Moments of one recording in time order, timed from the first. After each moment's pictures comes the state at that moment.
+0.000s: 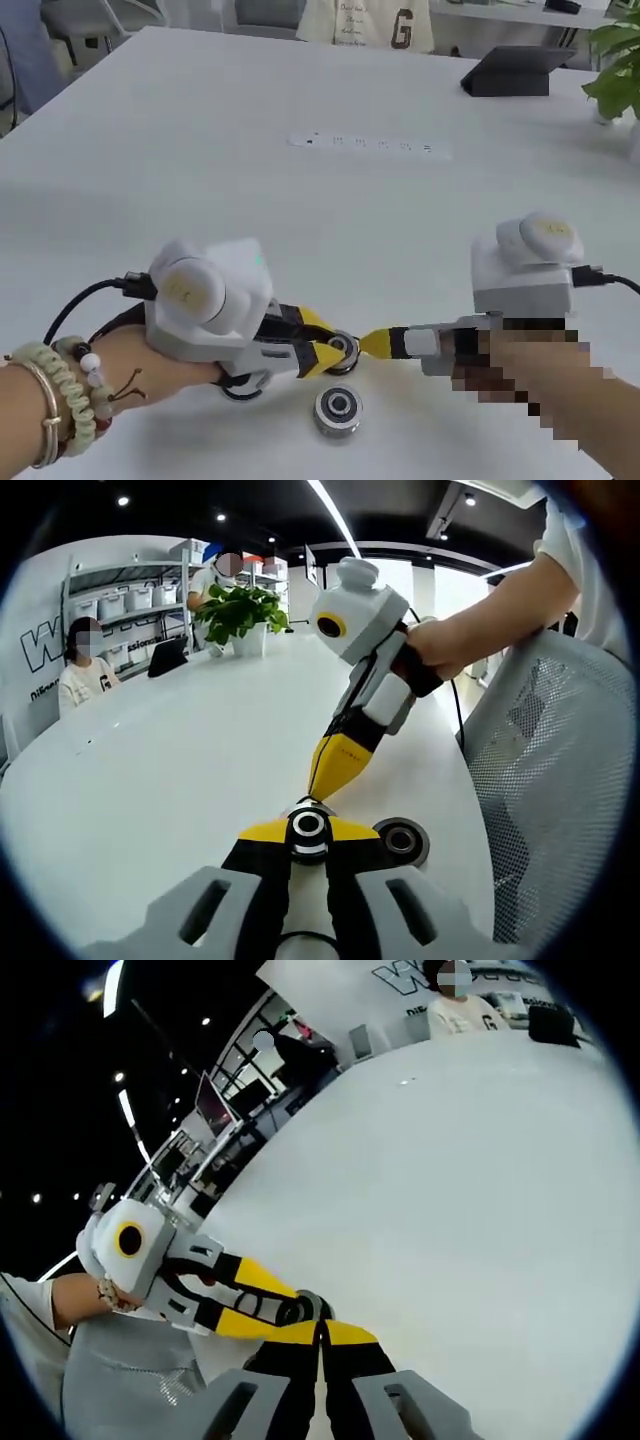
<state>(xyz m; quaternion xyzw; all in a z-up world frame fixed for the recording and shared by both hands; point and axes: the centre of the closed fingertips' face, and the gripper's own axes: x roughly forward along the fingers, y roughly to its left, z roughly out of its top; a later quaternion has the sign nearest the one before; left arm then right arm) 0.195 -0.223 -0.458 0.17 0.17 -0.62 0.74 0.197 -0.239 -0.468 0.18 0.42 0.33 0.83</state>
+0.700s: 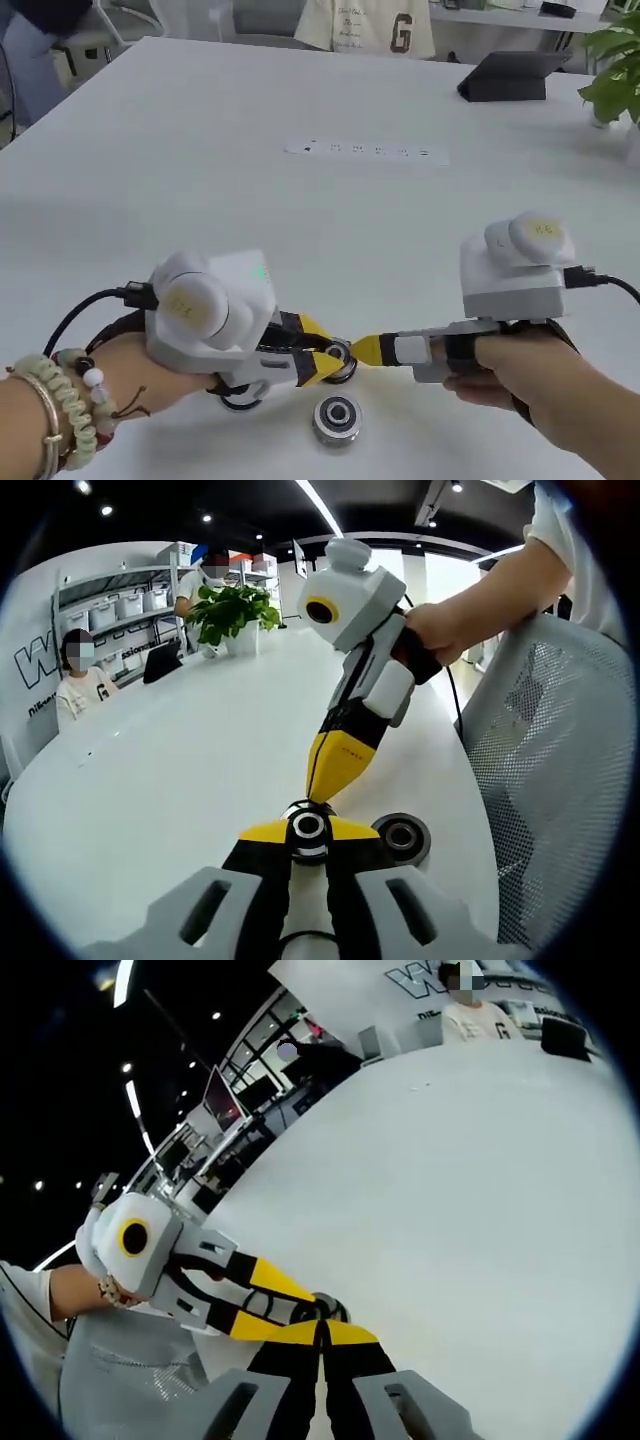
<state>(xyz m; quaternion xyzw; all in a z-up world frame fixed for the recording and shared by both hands) 0.195 -0.224 -0.458 0.21 0.17 -0.63 0.73 0.191 -0.228 -0.459 0.16 0.41 0.34 0.83</state>
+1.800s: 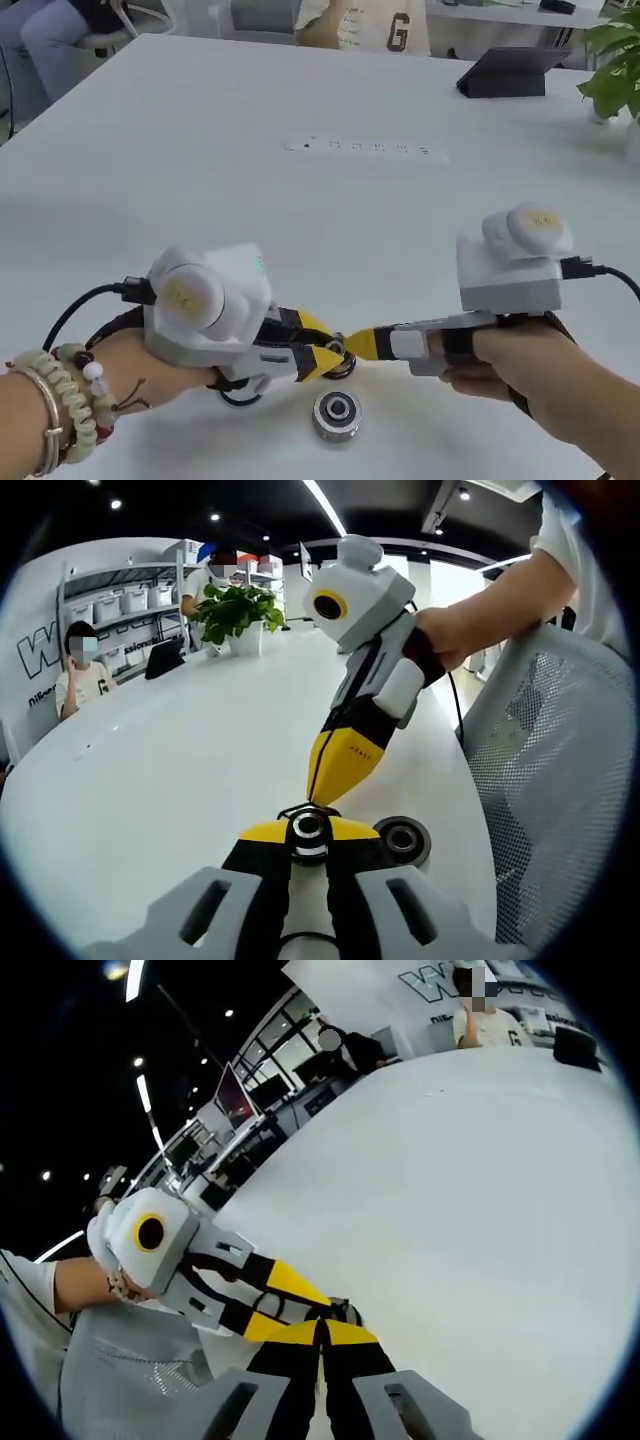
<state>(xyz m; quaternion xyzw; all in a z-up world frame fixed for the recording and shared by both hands) 0.195 -0.225 -0.458 0.19 0.17 -0.63 0.74 0.193 -0.223 -0.453 0.16 0.40 0.37 0.83</state>
